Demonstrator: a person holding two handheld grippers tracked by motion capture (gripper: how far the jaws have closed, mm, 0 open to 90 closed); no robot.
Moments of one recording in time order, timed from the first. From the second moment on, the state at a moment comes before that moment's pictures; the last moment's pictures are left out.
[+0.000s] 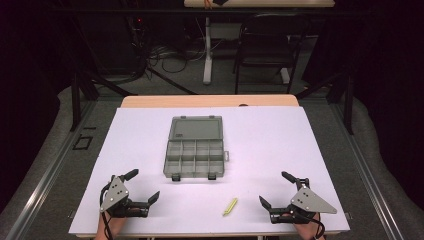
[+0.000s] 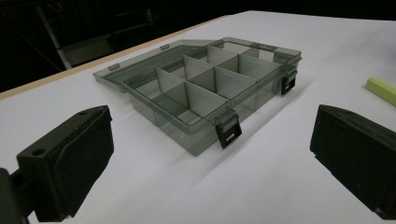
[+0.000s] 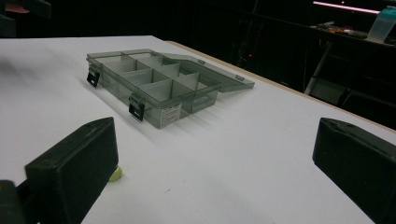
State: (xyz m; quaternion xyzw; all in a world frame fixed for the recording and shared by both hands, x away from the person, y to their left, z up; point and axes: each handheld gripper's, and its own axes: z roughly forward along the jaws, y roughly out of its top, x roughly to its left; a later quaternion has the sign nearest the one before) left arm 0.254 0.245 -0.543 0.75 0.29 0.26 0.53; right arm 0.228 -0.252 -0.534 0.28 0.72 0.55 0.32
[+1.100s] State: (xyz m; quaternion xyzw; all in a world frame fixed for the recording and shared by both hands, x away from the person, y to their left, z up) left arm 0.261 0.209 -0.543 0.77 0.27 0.21 0.53; right arm 0.230 -0.251 -0.535 0.28 0.73 0.54 0.32
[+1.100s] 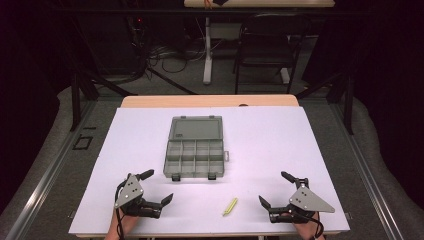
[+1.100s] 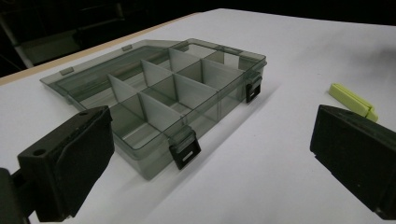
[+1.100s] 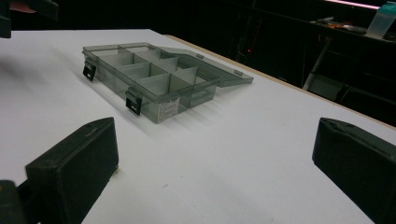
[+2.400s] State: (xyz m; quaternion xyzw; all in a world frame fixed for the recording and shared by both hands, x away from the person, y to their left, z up) left arm 0.271 0.130 -0.526 0.84 0.28 0.16 0.43; right arm 0.229 -0.251 -0.535 0.28 0.73 0.53 0.32
